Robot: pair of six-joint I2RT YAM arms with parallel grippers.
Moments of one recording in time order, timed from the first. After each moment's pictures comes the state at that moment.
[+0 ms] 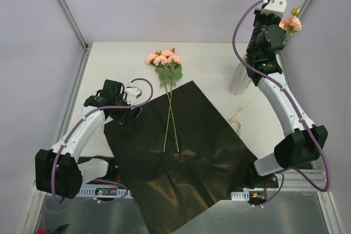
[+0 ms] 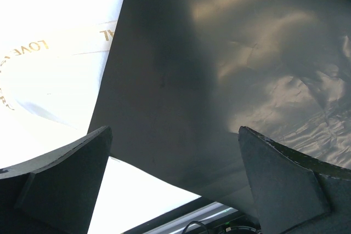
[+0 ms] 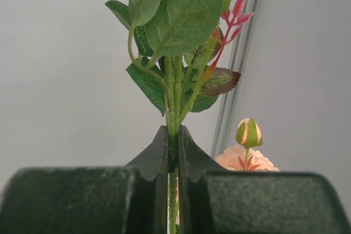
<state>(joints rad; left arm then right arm) -0.21 1.14 0.83 -0.81 0.17 0.36 0.30 1.48 1.50 0.46 0.60 -0.36</state>
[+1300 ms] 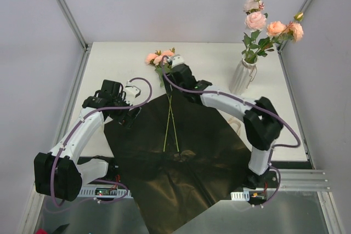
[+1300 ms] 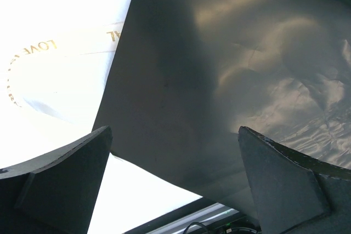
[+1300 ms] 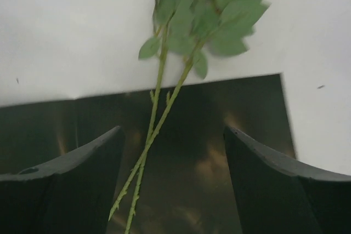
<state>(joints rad) -0.20 1.12 0.83 -0.81 0.17 0.36 0.81 1.76 1.37 -0.14 0.34 0.21</state>
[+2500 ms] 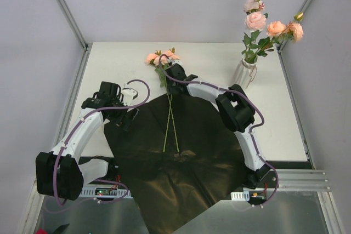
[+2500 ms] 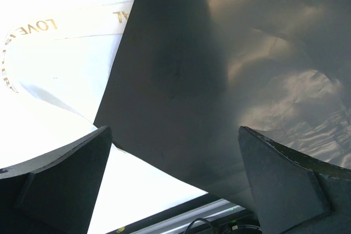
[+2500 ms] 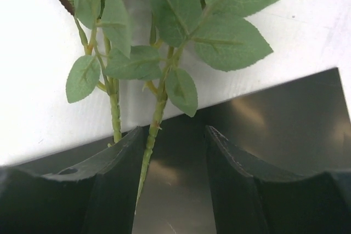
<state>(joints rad) -0.15 1.13 0.80 -0.80 0.16 0.38 0.74 2.23 1.68 -0.31 0.27 0.40</state>
